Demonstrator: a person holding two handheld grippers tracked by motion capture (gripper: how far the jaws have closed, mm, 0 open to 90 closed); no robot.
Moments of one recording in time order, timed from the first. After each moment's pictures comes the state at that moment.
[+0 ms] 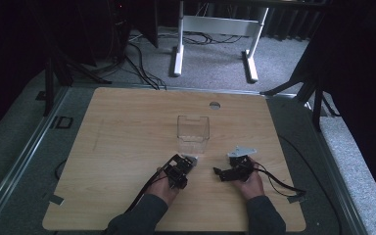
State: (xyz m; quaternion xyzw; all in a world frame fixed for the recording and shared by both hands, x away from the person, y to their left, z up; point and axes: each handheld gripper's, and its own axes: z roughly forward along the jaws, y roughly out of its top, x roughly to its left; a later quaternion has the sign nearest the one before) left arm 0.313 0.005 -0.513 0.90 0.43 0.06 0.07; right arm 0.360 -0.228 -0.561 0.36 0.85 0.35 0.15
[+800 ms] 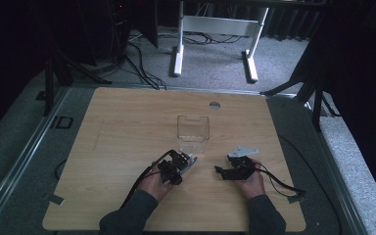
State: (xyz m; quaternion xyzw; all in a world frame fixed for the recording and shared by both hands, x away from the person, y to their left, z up) left arm 0.314 0.025 -0.493 0.92 0.37 0.07 0.13; right arm 0.357 -0.230 -0.555 0.36 0.85 0.36 0.15
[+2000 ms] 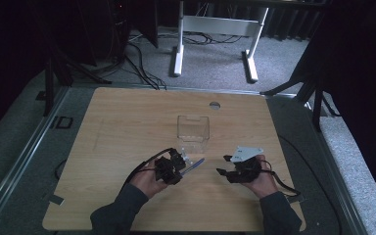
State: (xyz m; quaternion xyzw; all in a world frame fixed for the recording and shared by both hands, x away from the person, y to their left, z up) left arm 0.308 0.036 -0.475 0.95 0.25 0.07 0.18; right arm 0.329 -0.227 -0.492 0.20 0.90 0.36 0.16
